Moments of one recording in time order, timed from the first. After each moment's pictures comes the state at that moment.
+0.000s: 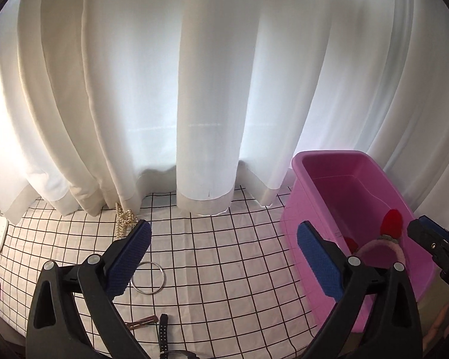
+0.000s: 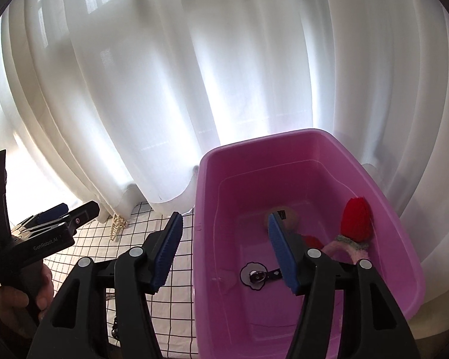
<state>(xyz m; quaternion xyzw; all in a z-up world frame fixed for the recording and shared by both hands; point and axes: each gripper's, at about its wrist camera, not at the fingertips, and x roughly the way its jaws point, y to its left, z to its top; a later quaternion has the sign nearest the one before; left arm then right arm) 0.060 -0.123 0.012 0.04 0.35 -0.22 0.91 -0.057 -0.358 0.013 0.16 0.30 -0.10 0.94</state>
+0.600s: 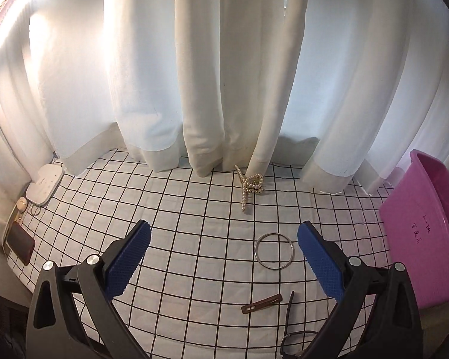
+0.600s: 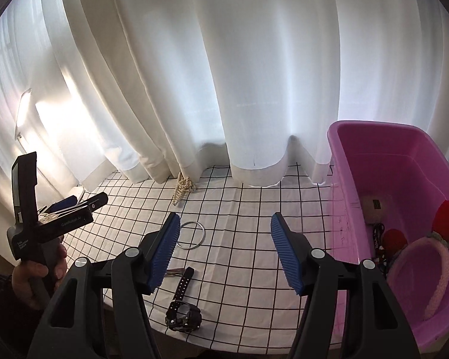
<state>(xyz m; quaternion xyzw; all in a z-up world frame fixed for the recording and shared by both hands) 0.099 0.061 -0.045 0.02 0.39 -0.09 0.91 0.002 -0.226 -0.024 0.13 0.37 0.02 0.92</state>
